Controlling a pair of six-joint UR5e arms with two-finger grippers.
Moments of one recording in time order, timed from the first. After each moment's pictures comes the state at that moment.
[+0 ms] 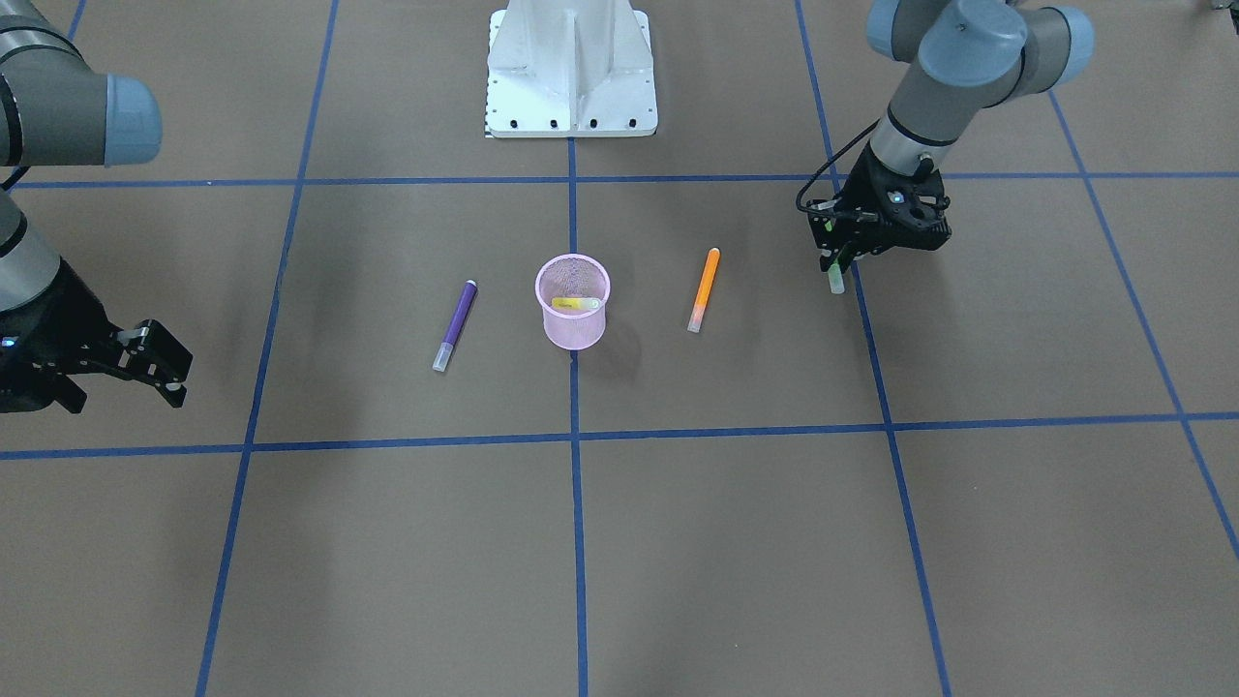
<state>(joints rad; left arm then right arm) -0.67 -1.77 -1.97 -1.88 -1.91 -1.04 1.05 -1.23 1.75 -1.45 2.07 0.74</state>
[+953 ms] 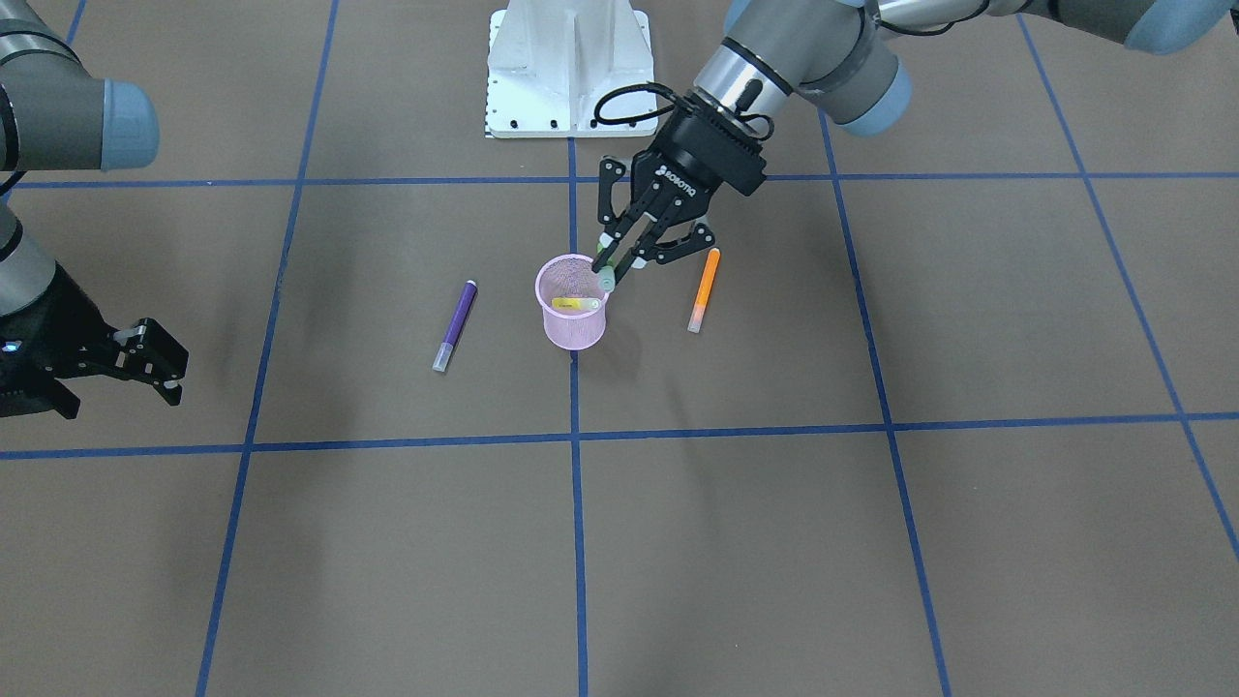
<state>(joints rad) -0.53 -2.14 -1.74 -2.44 -1.51 -1.04 1.05 -1.23 1.74 -1.46 2.07 0.63</state>
